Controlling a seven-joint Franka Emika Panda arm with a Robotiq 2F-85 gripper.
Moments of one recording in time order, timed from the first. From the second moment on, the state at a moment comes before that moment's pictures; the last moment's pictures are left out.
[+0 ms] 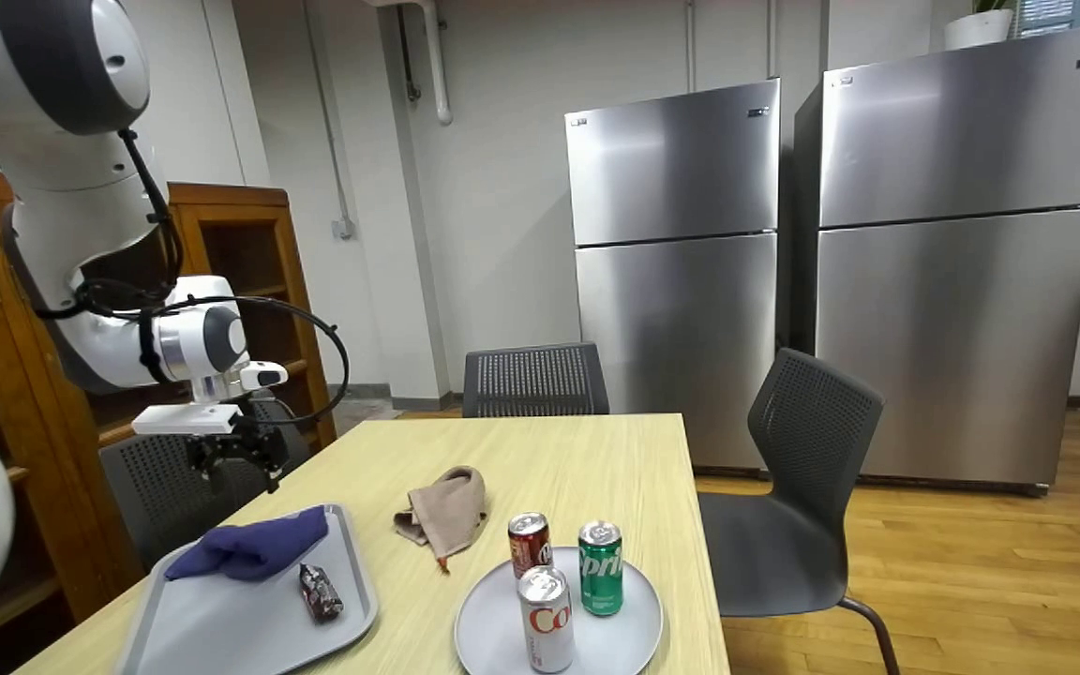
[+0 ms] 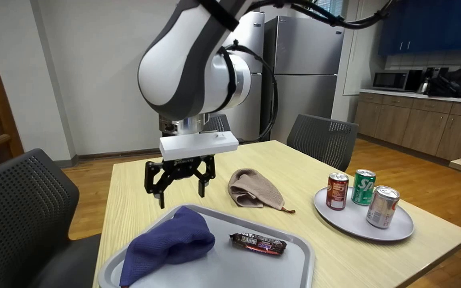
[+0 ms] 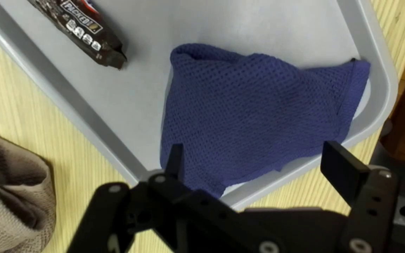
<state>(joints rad) 0.49 0.58 0.13 -1.90 -0.09 2.52 0.37</state>
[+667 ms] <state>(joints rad) 0.50 0.65 0.14 -1.89 -0.09 2.46 0.37</state>
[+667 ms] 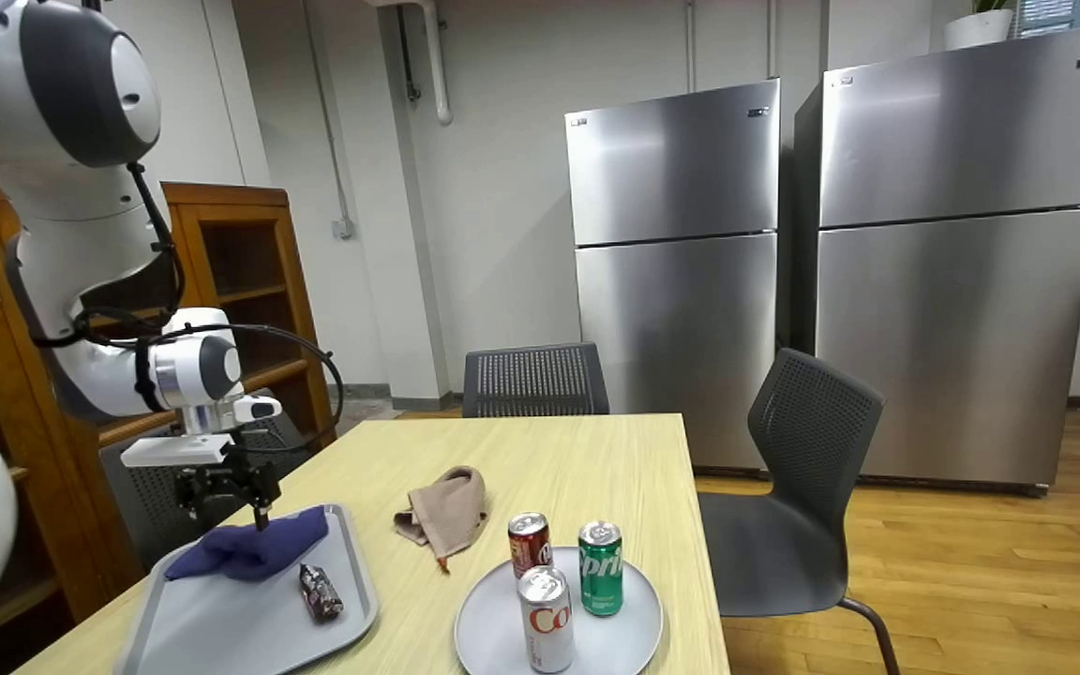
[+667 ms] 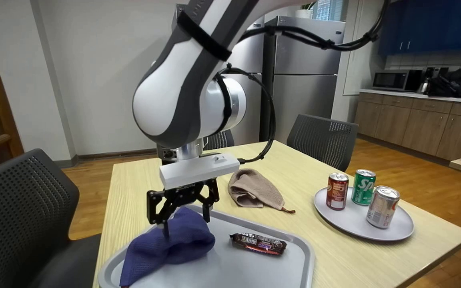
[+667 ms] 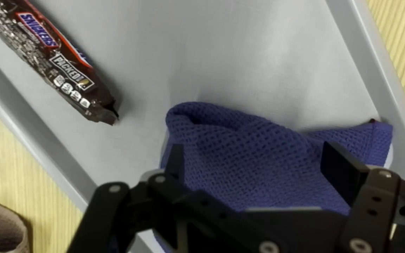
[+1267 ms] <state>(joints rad) 0.50 0.69 0.15 -1.83 -0.09 2.42 0.35</state>
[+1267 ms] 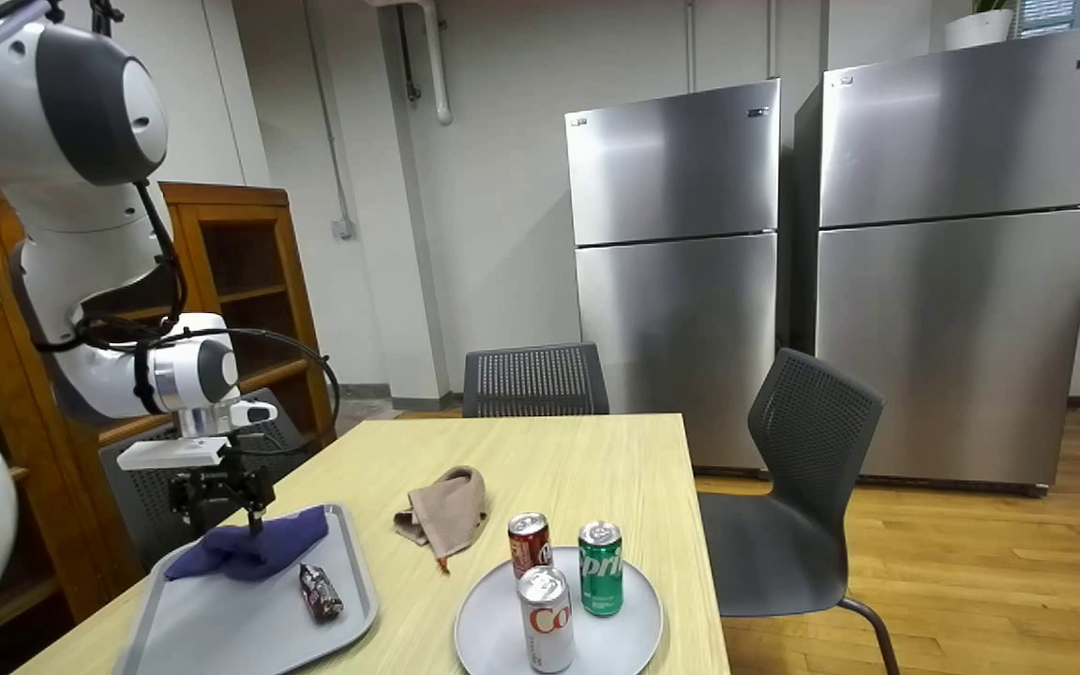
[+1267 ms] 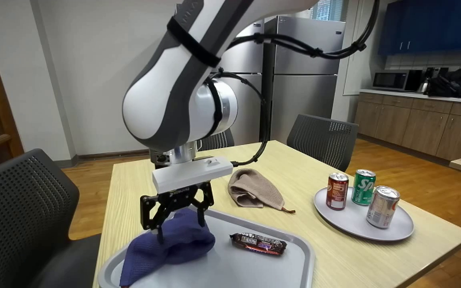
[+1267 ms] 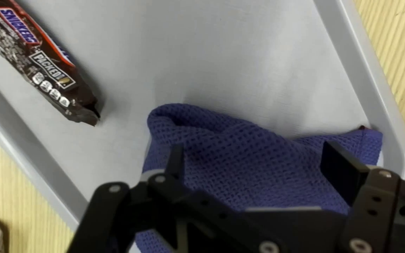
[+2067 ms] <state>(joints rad) 0.53 0.75 0.17 -1.75 -0.09 2.37 0.30</state>
